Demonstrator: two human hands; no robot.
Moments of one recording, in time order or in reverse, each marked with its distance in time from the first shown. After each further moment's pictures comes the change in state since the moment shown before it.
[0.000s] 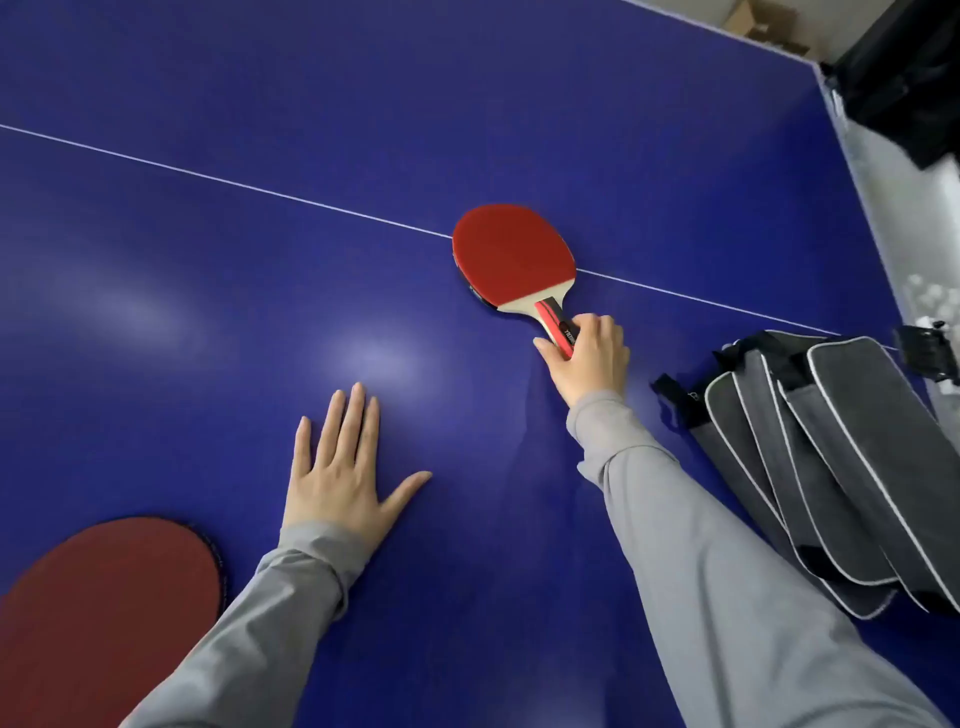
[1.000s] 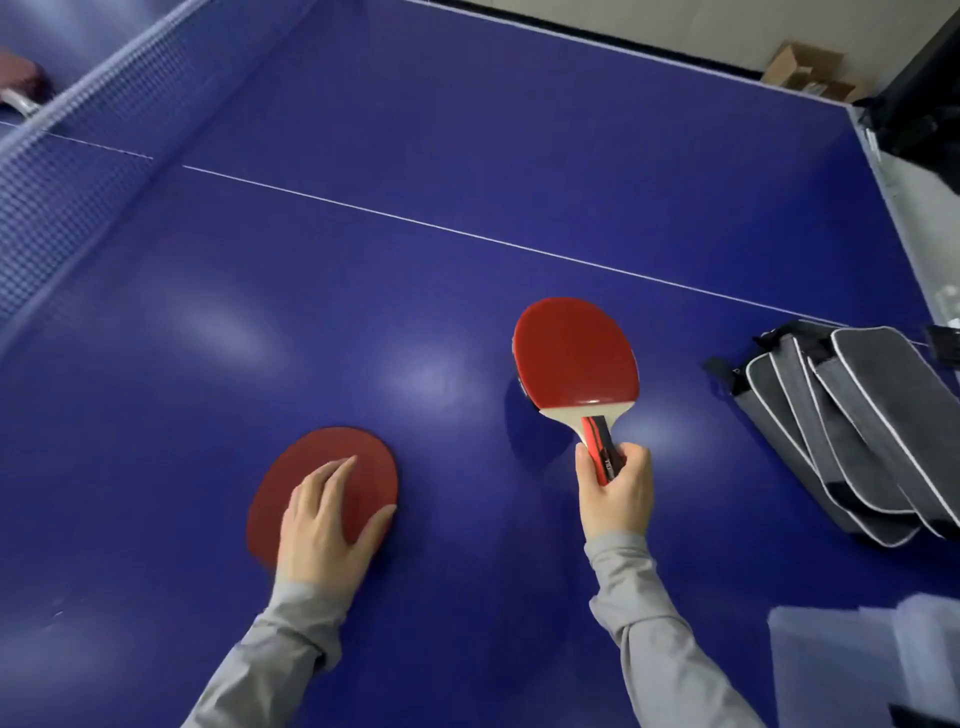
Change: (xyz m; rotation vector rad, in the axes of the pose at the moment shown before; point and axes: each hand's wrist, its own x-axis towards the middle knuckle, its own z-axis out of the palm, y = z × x) left_hand -0.168 -0.115 -0.045 -0.487 0.344 -0.123; right_hand -0.243 -0.057 -0.026 0.604 0.209 0.211
